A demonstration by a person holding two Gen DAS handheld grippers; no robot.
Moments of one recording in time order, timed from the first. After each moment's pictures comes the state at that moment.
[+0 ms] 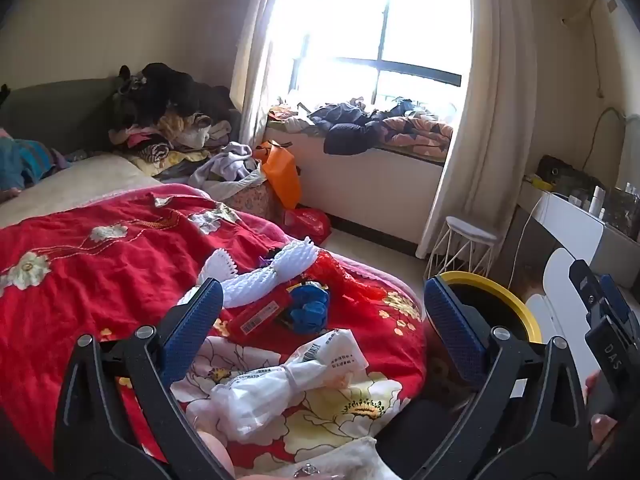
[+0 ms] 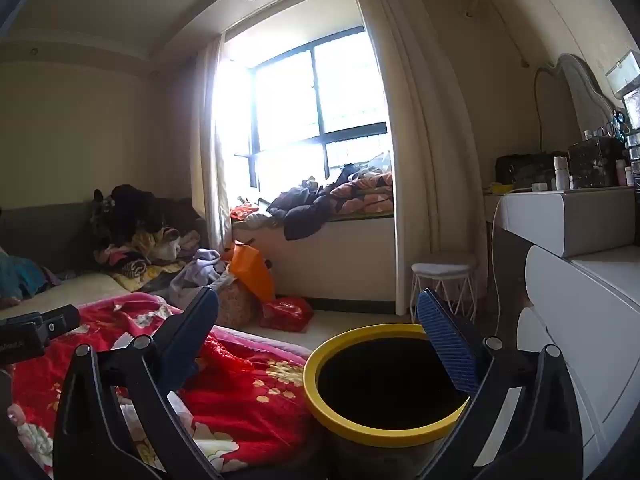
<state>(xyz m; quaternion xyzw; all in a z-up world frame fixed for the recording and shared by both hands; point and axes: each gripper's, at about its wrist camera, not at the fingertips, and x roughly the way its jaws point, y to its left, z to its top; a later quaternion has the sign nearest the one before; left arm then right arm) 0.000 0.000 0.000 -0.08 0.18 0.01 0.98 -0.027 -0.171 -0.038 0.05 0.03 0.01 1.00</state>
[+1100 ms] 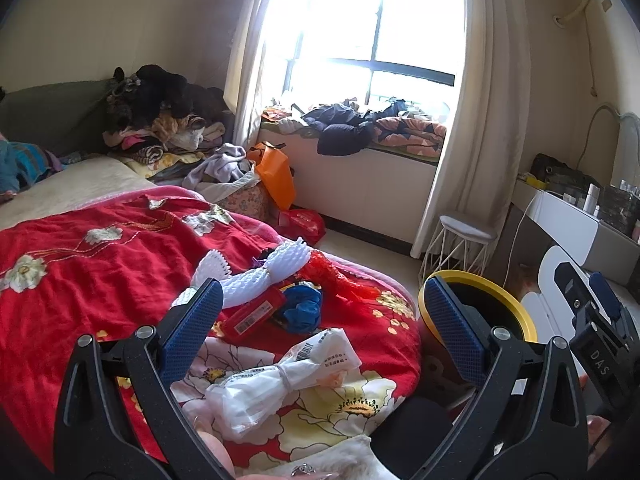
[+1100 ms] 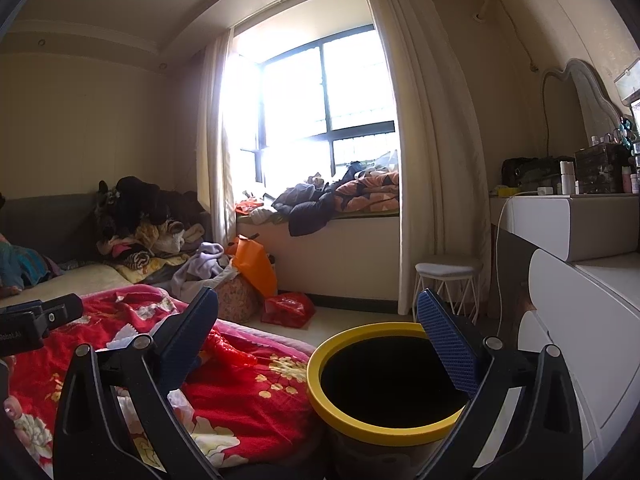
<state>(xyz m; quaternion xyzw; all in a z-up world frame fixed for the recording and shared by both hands) 0.000 -0.003 0.000 -0.08 0.18 0.01 0.98 -0.025 -0.167 -0.043 0.04 0.03 0.01 1.00</state>
